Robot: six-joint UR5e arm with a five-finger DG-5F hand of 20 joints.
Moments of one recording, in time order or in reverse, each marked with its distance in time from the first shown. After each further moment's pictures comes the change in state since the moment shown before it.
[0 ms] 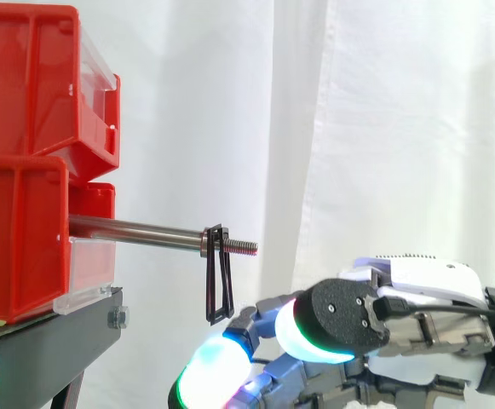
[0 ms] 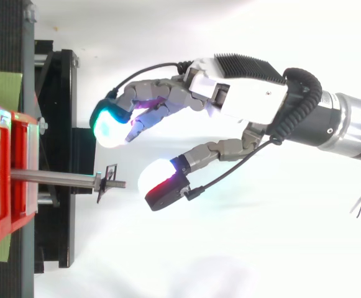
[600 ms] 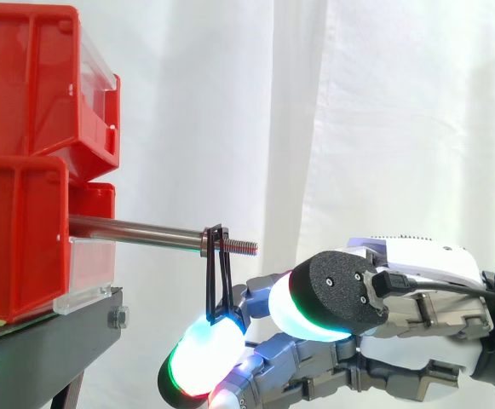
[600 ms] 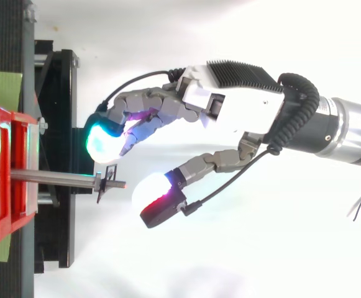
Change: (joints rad) arm 0.009 0.000 0.019 0.007 -0.021 -0.010
